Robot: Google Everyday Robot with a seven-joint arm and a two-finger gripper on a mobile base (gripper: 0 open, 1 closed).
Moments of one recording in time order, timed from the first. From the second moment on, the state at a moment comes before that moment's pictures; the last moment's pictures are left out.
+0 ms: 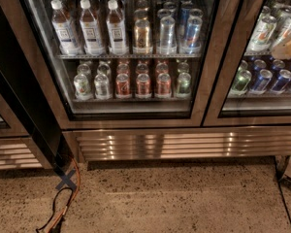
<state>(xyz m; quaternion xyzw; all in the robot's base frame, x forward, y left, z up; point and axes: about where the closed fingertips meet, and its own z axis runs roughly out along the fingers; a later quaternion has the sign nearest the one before) 0.512 -0.227 1.061 -0.58 0.68 0.15 0.42</state>
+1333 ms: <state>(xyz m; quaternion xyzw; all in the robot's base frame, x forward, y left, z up) 0.530 -0.223 1.068 -0.60 0.68 0.15 0.40</state>
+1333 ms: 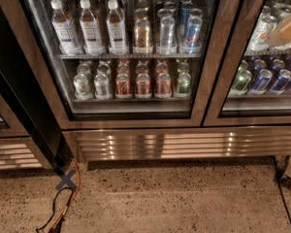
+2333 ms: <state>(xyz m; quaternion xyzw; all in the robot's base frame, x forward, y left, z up) 0.580 -0.216 1.061 -0.57 0.70 0.14 0.42</state>
